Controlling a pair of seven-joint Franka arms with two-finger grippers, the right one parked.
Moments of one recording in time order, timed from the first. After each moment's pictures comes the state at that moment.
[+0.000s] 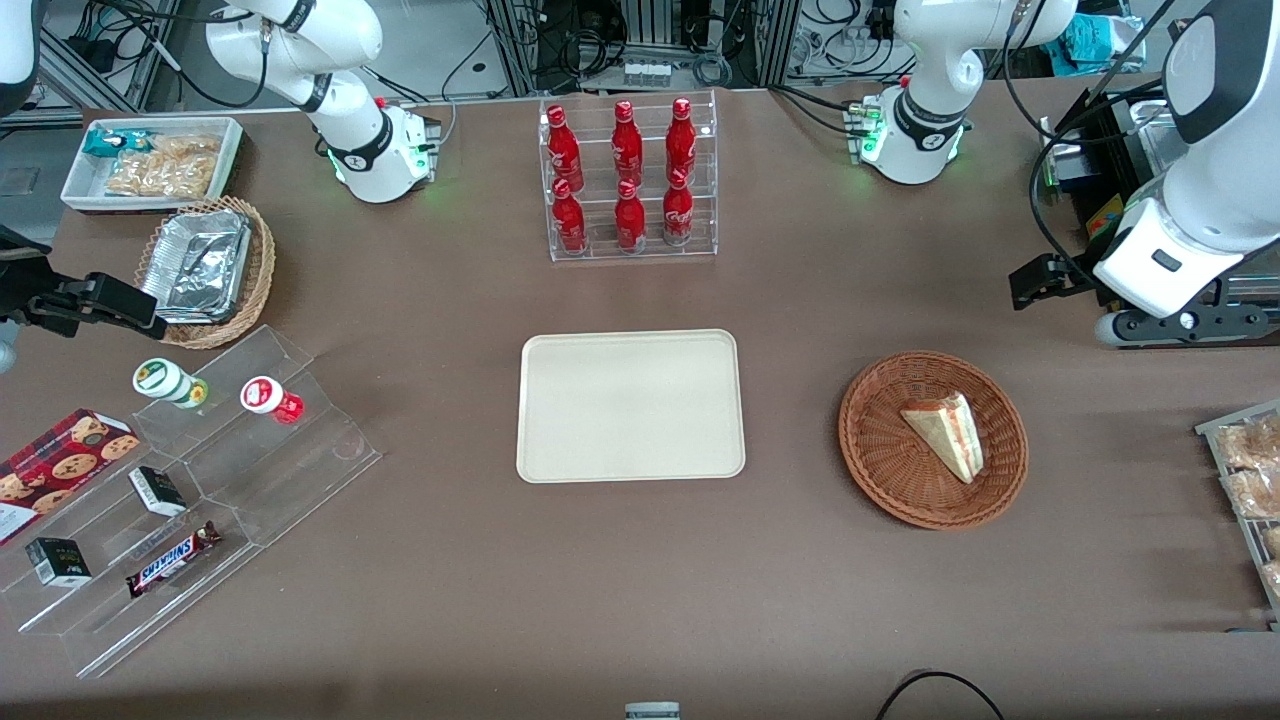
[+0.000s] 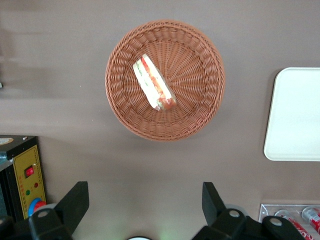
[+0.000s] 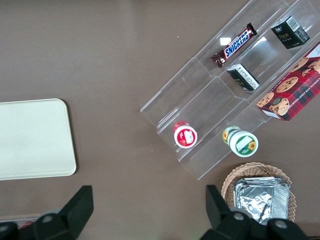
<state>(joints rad) -0.03 0.01 -0.08 -1.67 0.01 1.58 -0.14</state>
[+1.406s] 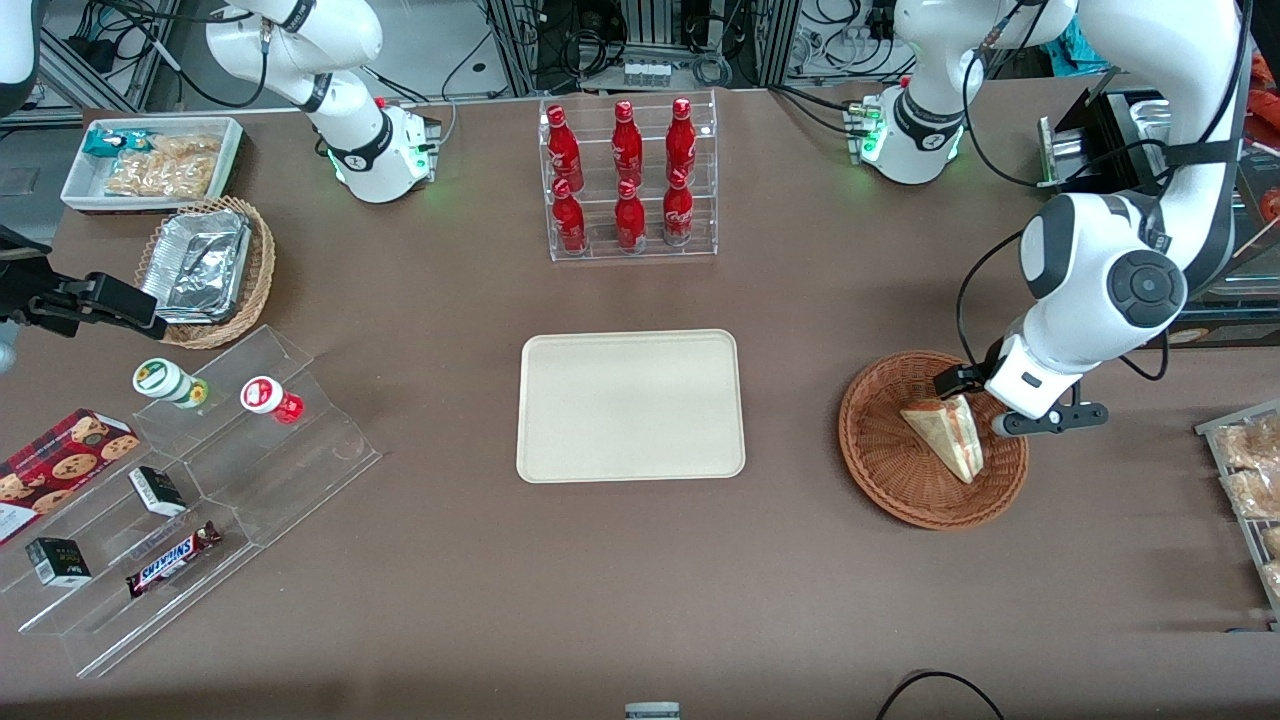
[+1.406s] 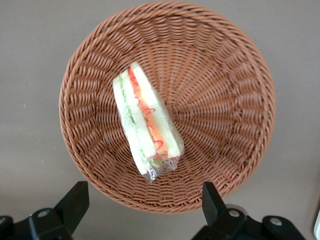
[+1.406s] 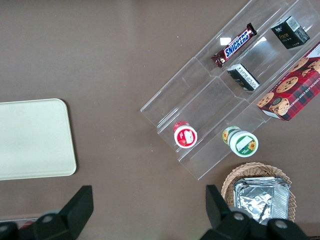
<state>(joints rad) -0.03 0.17 -0.07 -2.09 0.01 2.21 -0.26</state>
